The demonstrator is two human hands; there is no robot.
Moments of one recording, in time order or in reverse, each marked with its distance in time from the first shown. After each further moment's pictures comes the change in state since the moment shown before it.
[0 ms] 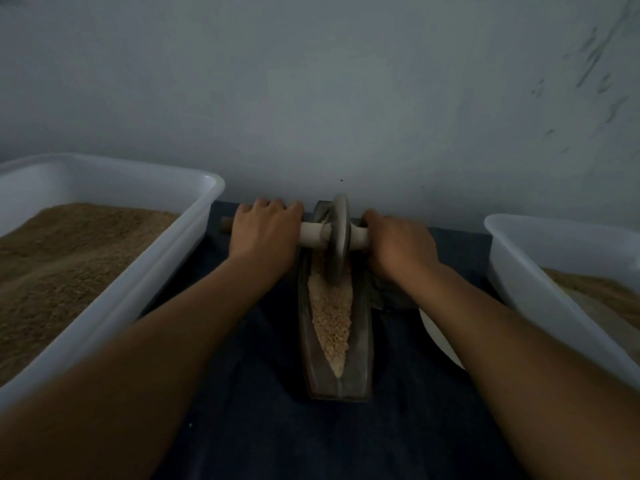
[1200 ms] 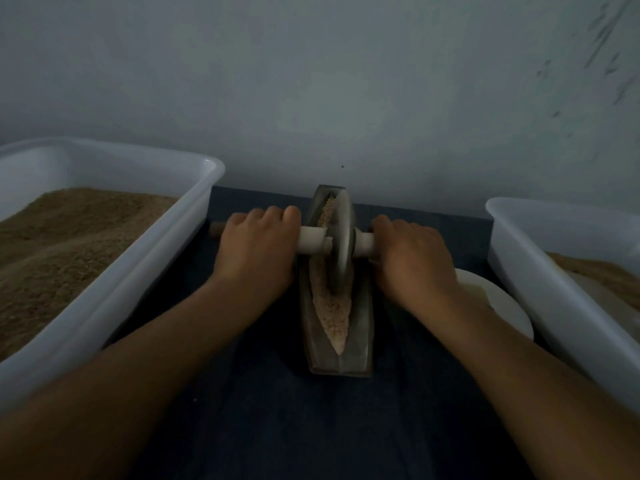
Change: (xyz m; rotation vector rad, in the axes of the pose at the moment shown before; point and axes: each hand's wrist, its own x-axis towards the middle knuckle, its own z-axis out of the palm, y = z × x) left_hand -0.053 0.004 -0.015 0.010 0.018 0.056; right_hand -0.055 -0.010 -0.012 -0.062 0.048 -0.024
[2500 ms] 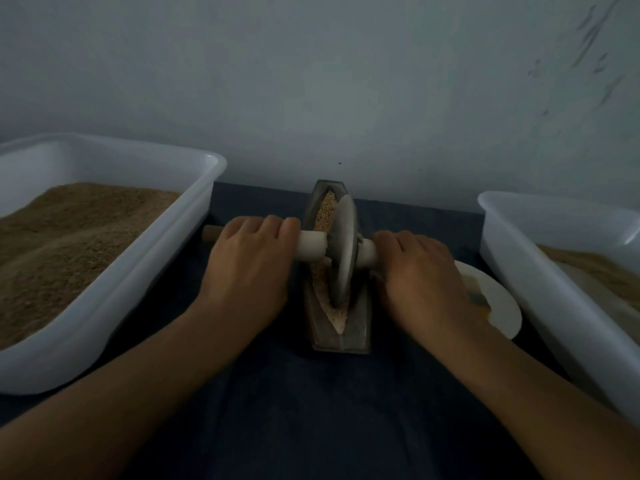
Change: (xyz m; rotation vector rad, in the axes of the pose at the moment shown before) left_hand -0.046 0.004 -0.023 -0.028 0.068 0.080; right_hand -0.048 -0.010 -0.021 0.071 0.082 -0.067
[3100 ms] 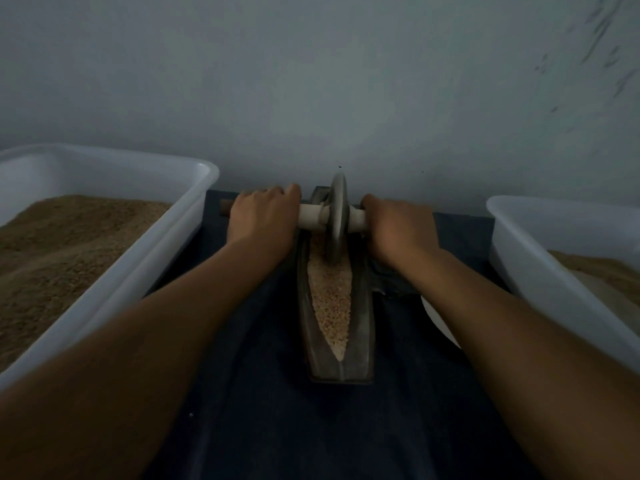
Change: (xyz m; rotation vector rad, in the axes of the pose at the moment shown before) left_hand 0.101 -0.021 0.054 0.003 -0.062 -0.126; right_hand 0.099 0.032 0.049 -0.019 -0.085 0.098
